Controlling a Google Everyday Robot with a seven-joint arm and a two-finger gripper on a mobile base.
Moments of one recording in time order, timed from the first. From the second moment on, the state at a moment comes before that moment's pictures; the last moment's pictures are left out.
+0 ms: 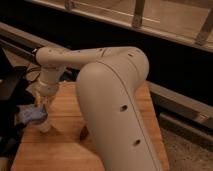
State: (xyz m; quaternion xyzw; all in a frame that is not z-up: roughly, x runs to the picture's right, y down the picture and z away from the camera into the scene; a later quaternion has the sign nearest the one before) arm -0.298 0.083 0.706 -0.52 0.09 0.48 0.70
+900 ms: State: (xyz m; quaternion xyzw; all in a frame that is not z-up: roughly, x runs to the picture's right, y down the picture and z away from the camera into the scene) arm -0.279 0.061 0.694 -0.48 0.10 0.50 0.71
